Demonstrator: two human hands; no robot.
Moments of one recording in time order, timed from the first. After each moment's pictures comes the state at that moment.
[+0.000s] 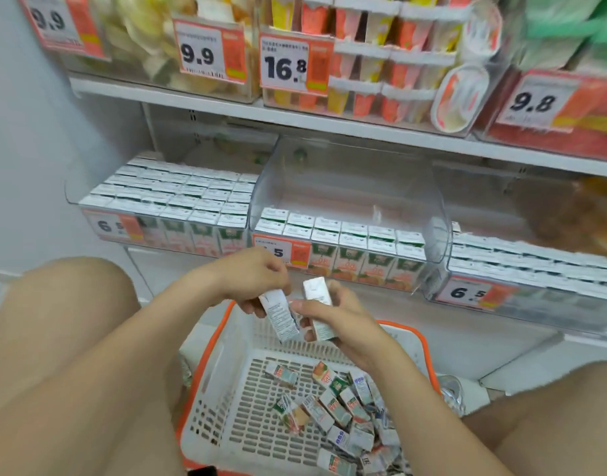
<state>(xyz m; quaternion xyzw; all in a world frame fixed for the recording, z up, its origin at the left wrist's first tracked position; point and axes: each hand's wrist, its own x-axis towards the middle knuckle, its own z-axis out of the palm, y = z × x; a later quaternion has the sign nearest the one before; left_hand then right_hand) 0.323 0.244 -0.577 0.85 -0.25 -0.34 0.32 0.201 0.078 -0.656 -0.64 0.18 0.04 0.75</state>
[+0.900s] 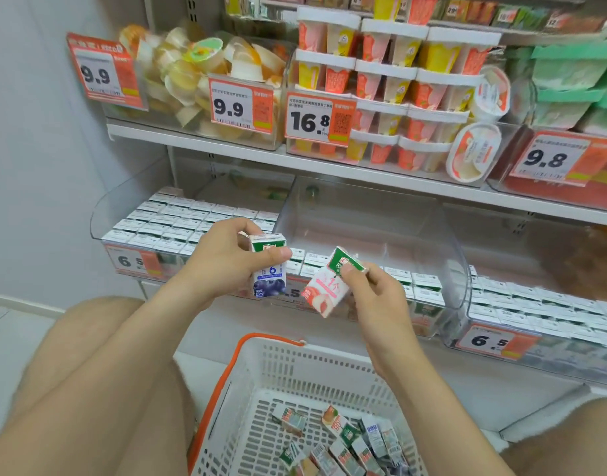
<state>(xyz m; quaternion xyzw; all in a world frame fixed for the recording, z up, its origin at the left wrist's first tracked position) 0.359 0.278 -0.526 0.82 -0.15 -0.12 0.54 0.233 0.092 -0.577 -0.66 0.19 -0.21 0.69</state>
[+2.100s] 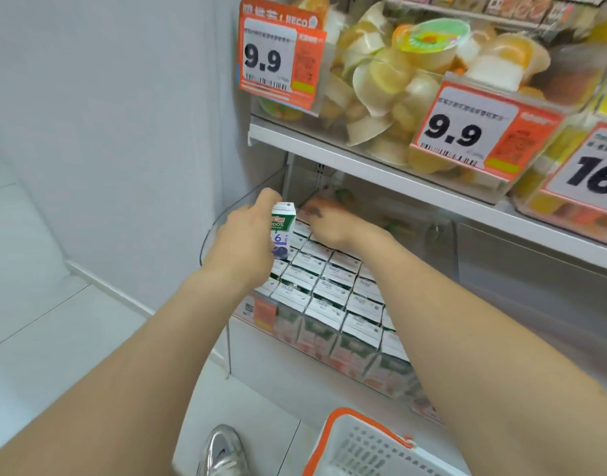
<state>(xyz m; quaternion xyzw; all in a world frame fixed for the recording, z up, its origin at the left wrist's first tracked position) 0.557 0.399 -0.565 0.95 -0.11 0.09 0.29 0.633 0.213 -0.568 -0.97 -0.01 0.06 0.22</state>
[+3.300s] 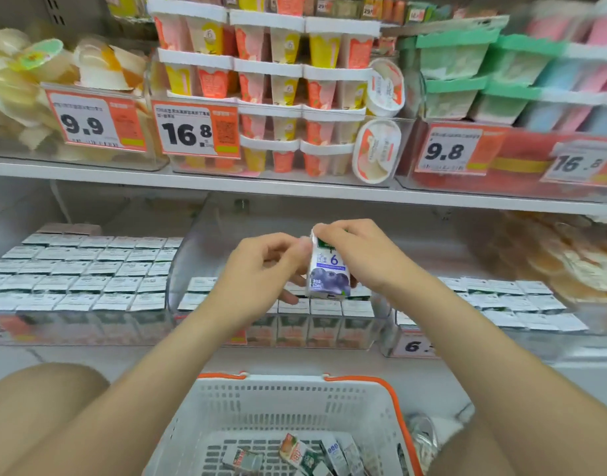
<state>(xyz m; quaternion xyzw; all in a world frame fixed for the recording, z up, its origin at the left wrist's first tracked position) 0.329 0.118 -0.532 0.71 -0.33 -0.16 0.60 0.244 -0.046 -0.499 -0.85 0.19 -0.12 0.48</state>
